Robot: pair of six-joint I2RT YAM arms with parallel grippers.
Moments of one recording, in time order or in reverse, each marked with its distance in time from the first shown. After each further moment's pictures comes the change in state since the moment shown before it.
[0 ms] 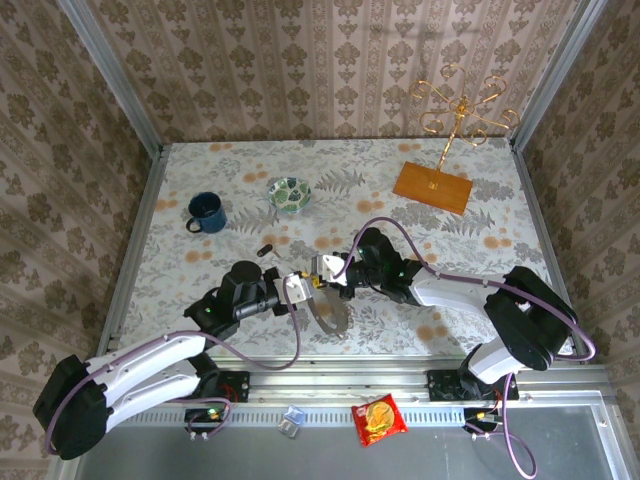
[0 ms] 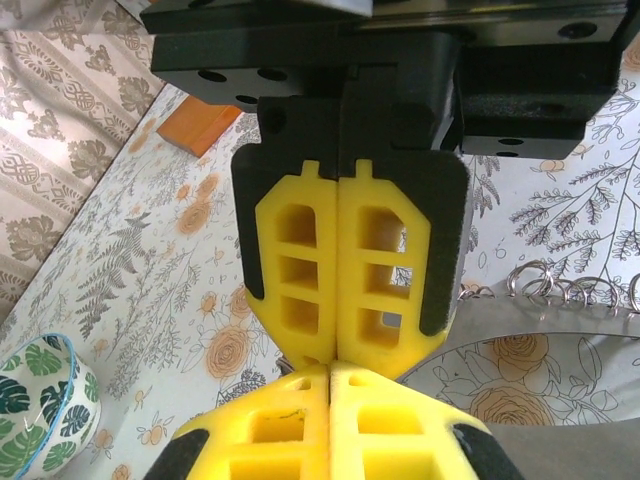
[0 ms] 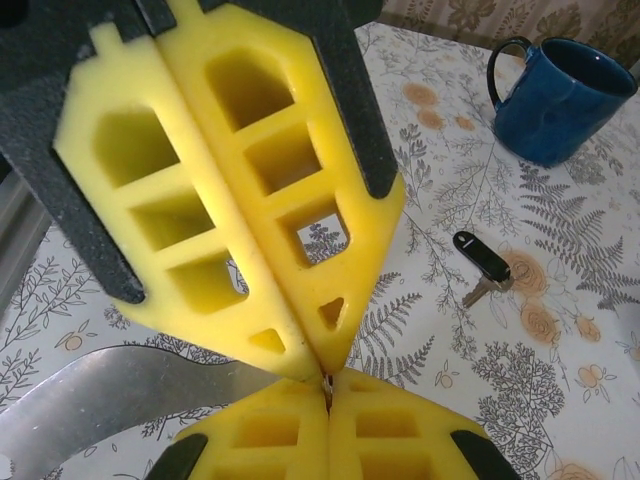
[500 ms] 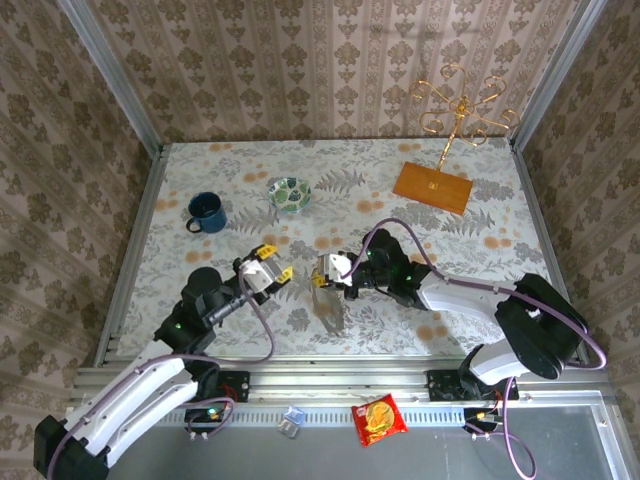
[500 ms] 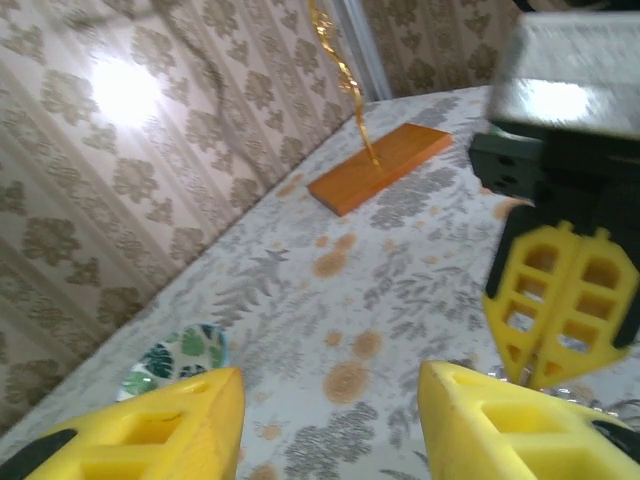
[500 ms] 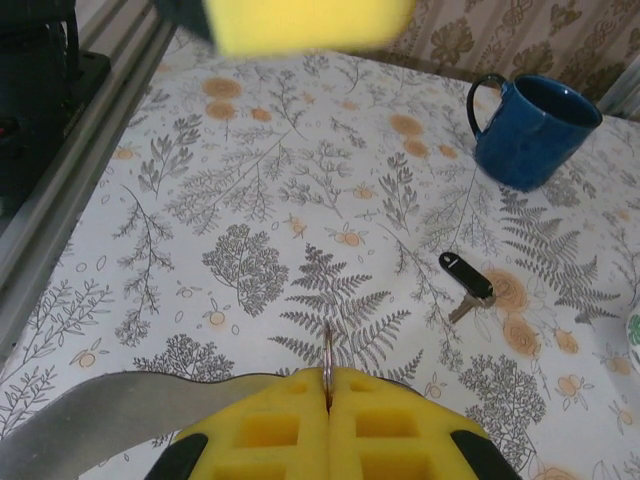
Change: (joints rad) left arm 0.157 -0.313 -0.040 -0.013 0.021 -0.182; right arm -0.014 -0.072 -0.053 0.058 -0.026 0.037
